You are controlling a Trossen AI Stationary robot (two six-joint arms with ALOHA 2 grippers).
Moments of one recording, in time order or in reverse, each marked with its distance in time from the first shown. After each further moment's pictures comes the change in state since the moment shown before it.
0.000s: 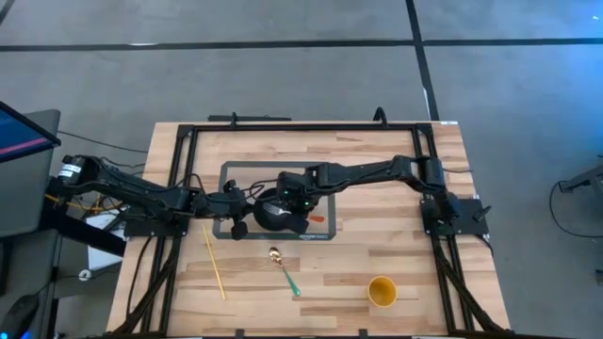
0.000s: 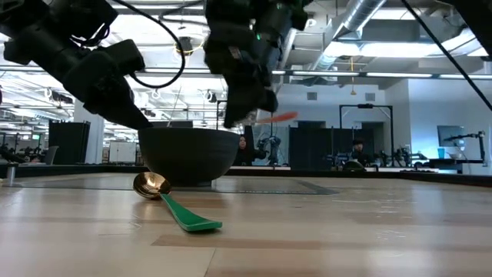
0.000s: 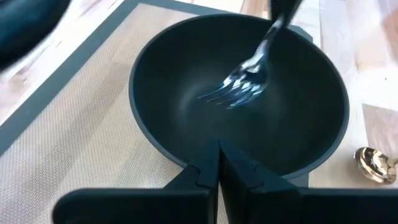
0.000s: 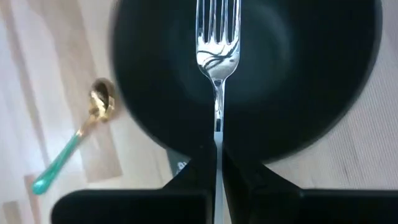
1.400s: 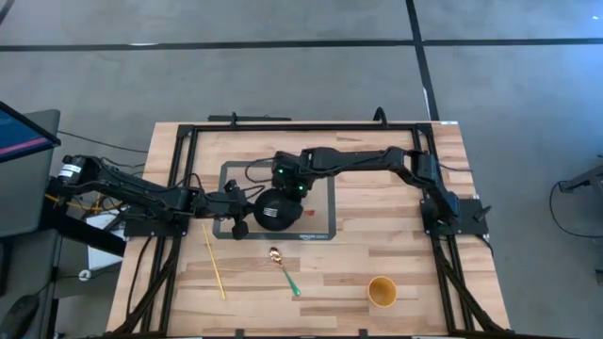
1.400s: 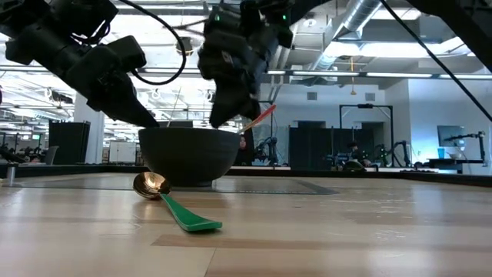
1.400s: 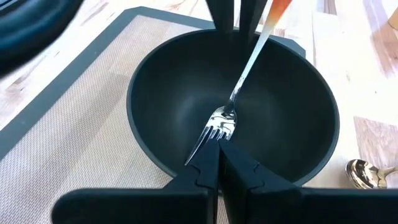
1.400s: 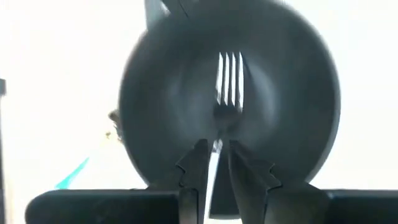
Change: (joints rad) left arm 0.000 0.002 0.001 0.038 0.004 0.000; right arm -0.104 0.063 0.110 0.015 -0.179 -0.144
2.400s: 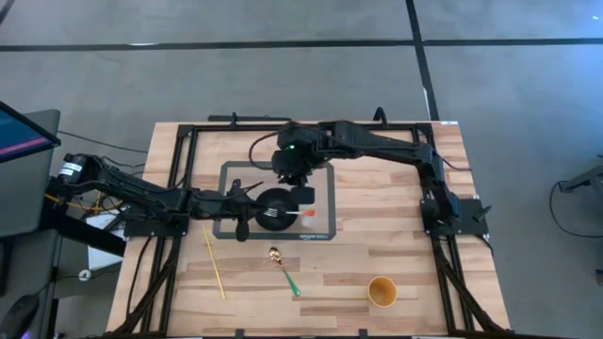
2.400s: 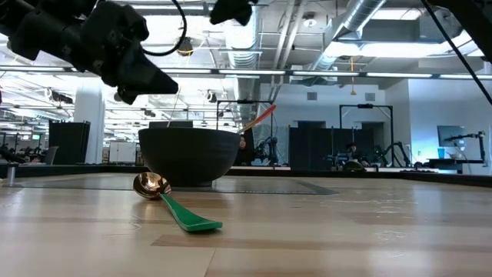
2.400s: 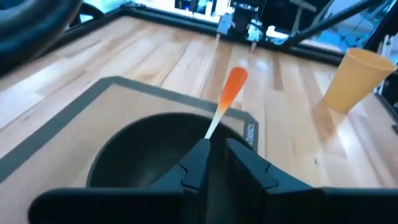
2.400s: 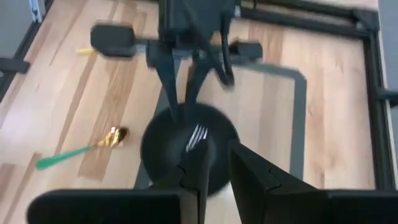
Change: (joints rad) left arm -0.038 0.000 0.000 0.274 0.000 0.000; right arm 0.039 -0.074 0.504 -0.363 0.183 -0.413
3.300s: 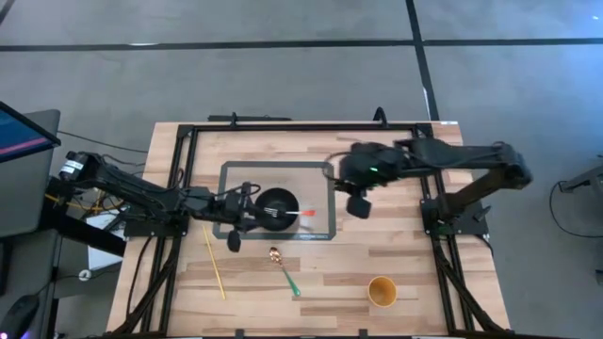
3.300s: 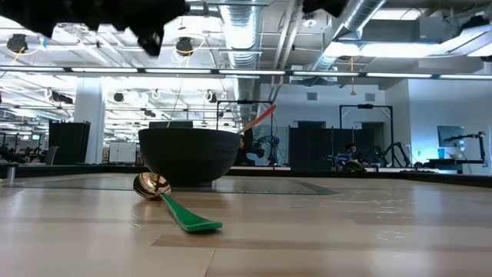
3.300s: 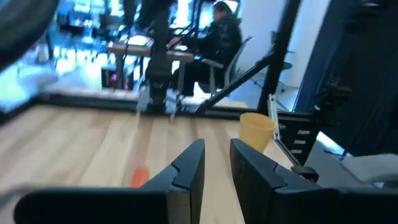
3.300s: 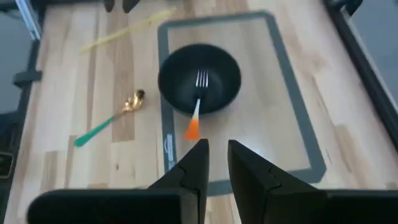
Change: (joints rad) left arm -0.060 0.003 0.095 0.220 0.212 0.163; right arm 0.141 -0.697 -0.863 0.241 0.228 0.400
